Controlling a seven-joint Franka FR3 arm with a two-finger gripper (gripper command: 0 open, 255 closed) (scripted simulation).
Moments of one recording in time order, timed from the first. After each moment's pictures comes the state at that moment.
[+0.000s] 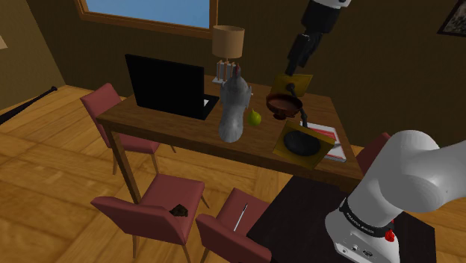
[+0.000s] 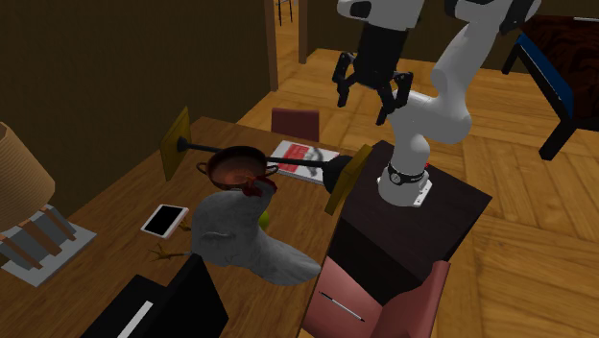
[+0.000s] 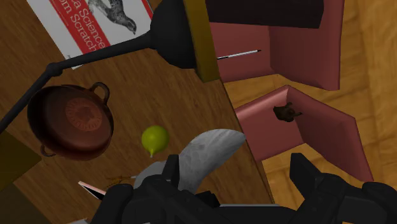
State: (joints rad) arm 0.02 -0.81 0.02 -2.33 -0.02 1.70 -0.06
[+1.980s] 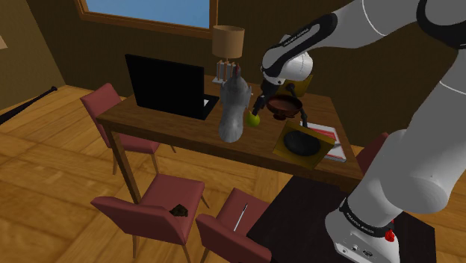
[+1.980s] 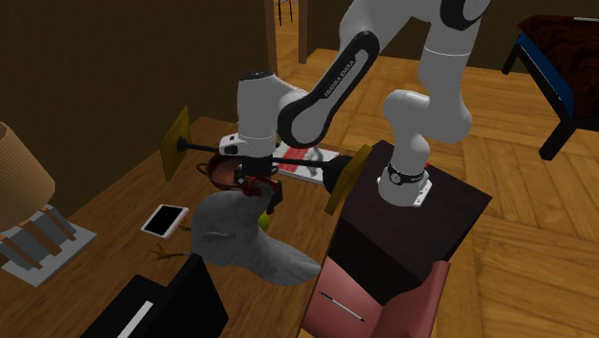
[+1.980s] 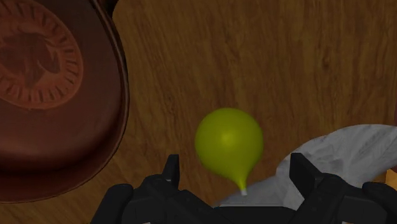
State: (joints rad) arm 0.09 0.01 -0.41 -2.34 0.30 2.49 -0.76
